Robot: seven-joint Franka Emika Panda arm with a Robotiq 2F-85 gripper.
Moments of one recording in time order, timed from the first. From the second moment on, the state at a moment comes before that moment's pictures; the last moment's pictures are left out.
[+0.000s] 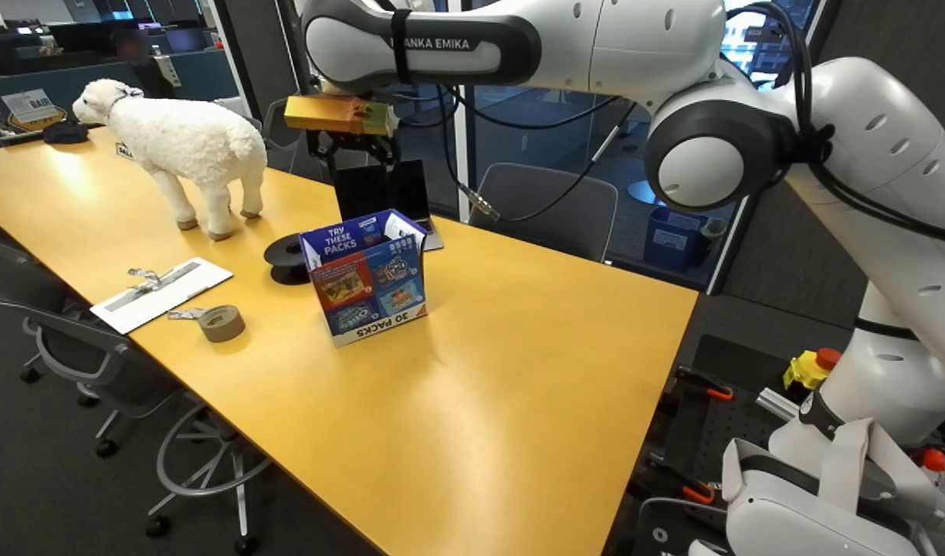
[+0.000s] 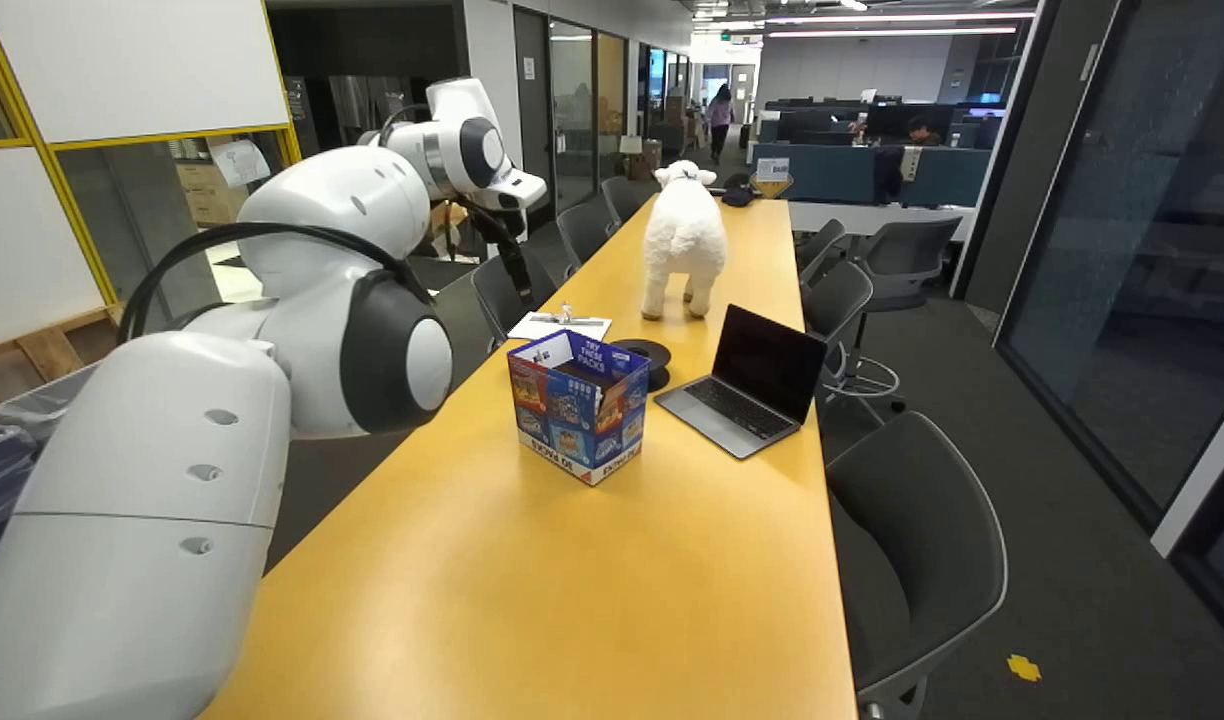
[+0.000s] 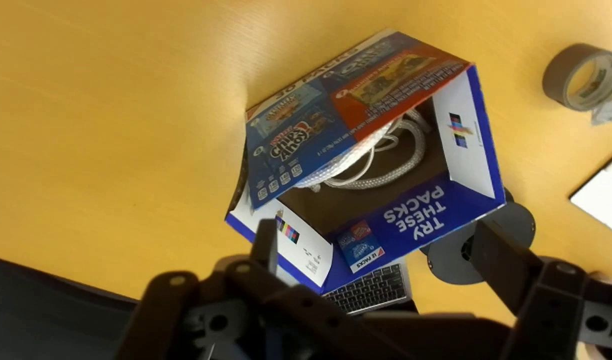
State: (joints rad) arm 0.28 0.85 -0.12 -0.64 -0.12 1.70 1.17
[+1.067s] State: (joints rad) arm -0.04 0.38 -0.07 -1.23 0.01 1.56 0.12
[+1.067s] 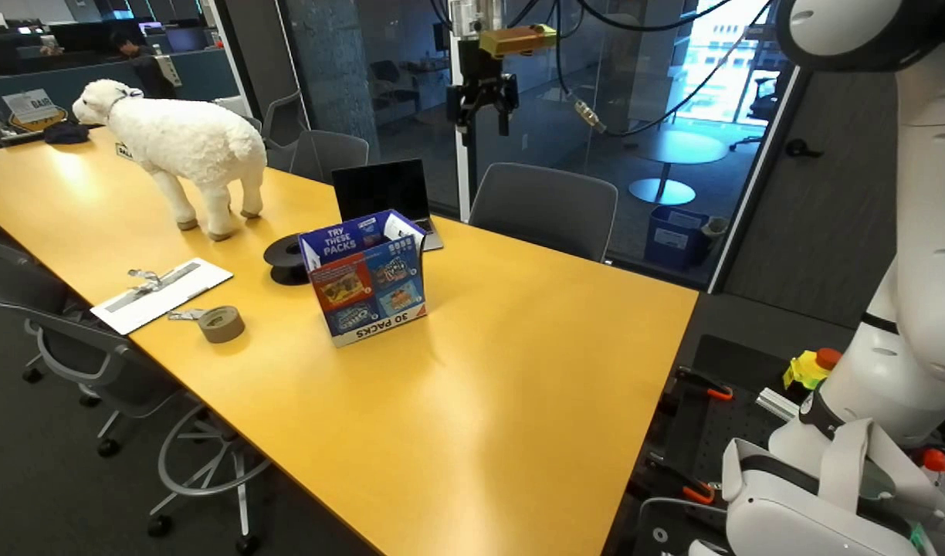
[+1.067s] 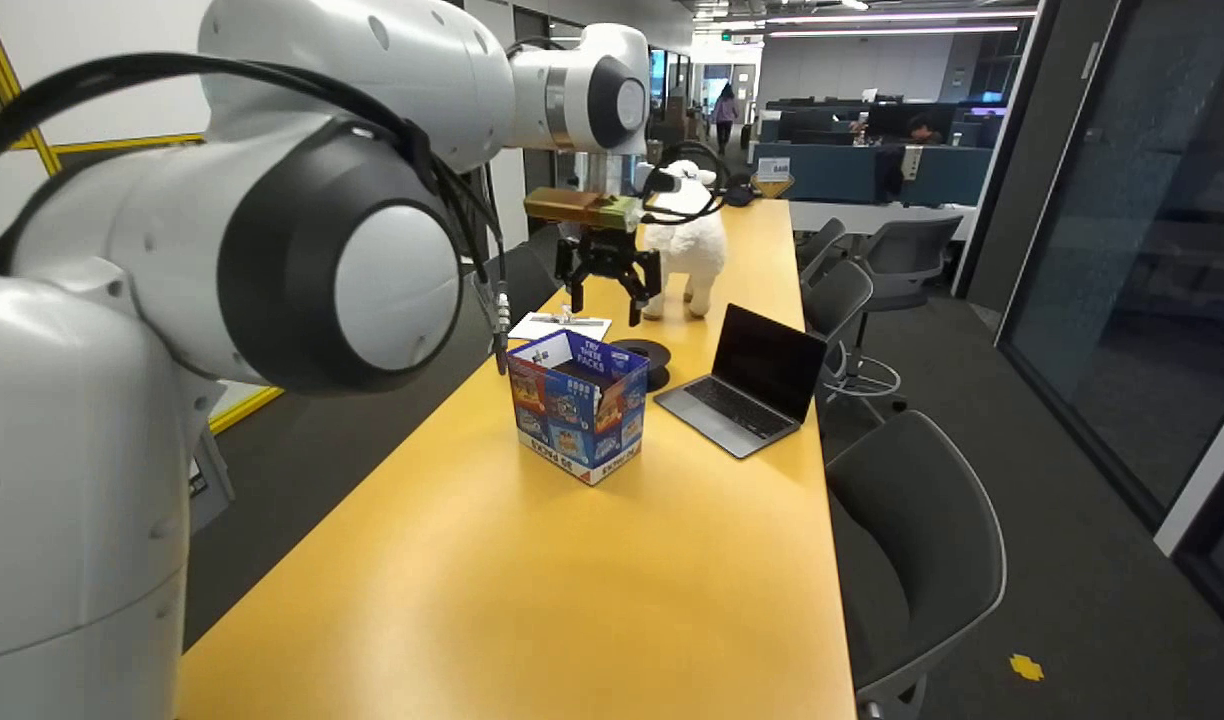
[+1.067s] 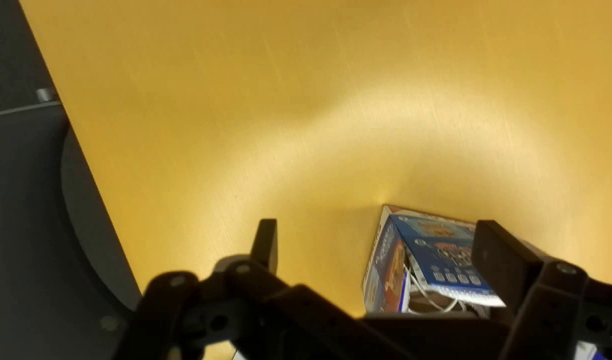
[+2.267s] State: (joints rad) arm -0.11 -0.46 -0.15 -2.18 0.06 1.55 -0.52
